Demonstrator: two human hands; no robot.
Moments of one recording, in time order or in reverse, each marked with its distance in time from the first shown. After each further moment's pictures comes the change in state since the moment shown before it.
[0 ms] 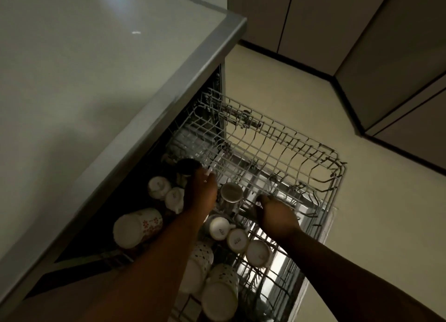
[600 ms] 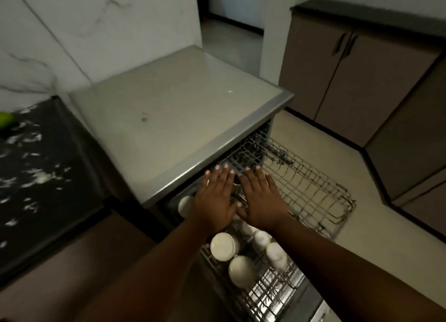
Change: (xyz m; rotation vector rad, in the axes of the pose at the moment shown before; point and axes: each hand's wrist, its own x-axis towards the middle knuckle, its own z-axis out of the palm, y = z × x) left_hand -0.147 -0.040 -0.131 0.835 0.302 0.725; right_hand -0.099 -0.147 -0.104 -0.413 0.285 -0.543
